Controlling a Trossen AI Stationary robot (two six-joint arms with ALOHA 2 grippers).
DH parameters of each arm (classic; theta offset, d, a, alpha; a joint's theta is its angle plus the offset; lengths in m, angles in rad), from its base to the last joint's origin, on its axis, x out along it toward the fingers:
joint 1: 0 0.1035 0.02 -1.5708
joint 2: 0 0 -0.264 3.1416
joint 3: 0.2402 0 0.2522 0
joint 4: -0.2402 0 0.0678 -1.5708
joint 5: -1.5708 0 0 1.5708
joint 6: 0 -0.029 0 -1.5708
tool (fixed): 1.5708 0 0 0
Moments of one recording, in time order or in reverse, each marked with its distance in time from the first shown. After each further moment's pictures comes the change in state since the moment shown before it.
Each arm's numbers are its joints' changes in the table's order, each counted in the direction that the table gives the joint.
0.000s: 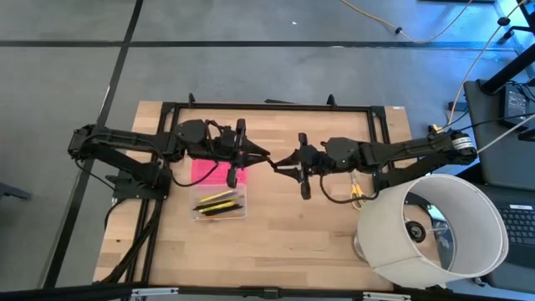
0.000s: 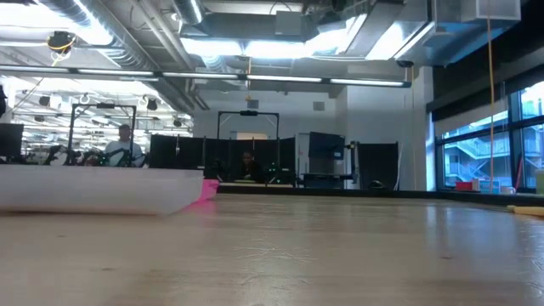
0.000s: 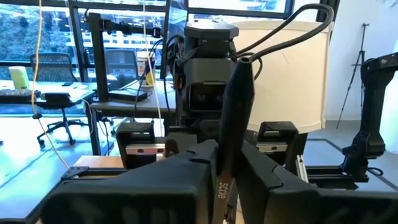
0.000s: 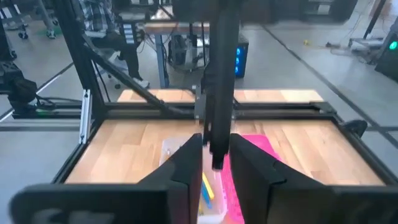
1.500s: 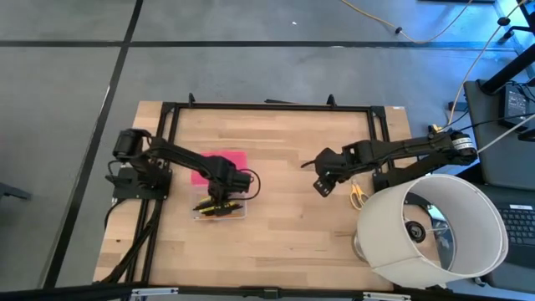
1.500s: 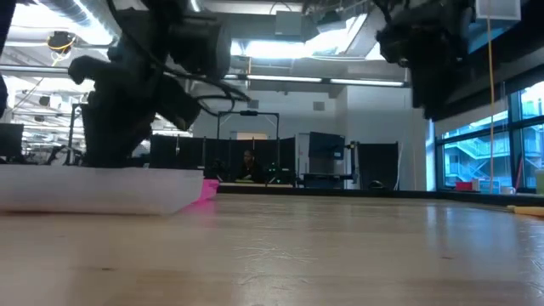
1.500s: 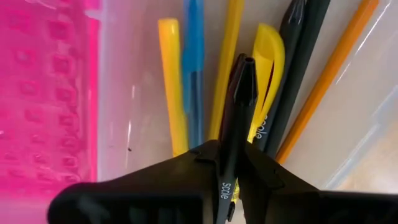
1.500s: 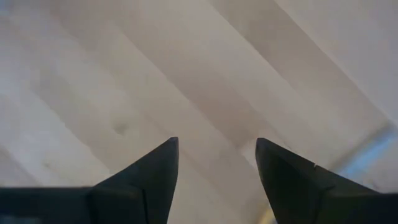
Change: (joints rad) left arm -0.067 0.486 -0.001 -1.223 -0.141 0.374; right arm -0.038 -0.001 -0.012 -1.082 0.016 -0.831
